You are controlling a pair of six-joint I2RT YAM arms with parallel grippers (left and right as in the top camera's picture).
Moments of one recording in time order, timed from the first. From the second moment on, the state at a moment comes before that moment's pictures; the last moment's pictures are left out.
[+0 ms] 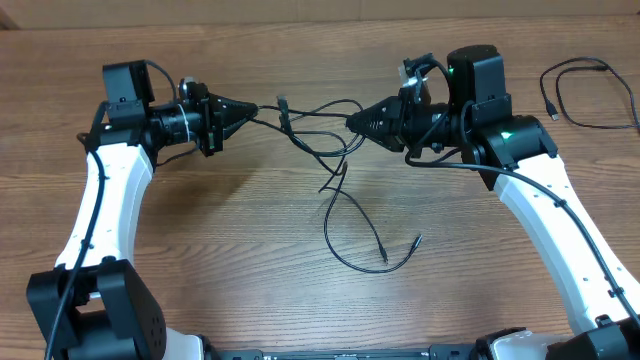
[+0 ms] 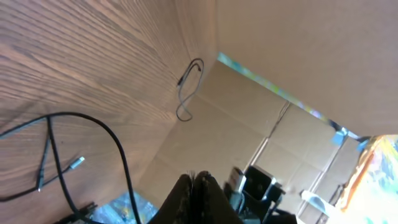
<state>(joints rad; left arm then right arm) 0.14 1.66 1.27 -0.49 1.09 -1.20 0.28 1.50 1.34 -0.55 -0.87 0.84</state>
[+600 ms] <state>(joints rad) 0.12 1.66 1.27 -0.54 1.09 -1.02 0.27 1.50 1.34 -0.51 -0.88 0.83</state>
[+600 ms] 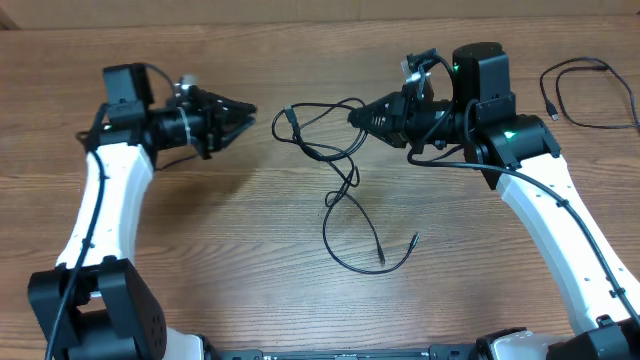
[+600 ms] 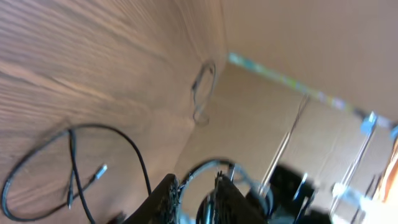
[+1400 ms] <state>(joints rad) -0.21 1.66 1.27 -0.44 1.02 -1.05 0.27 1.50 1.34 -0.52 -0.86 0.83</state>
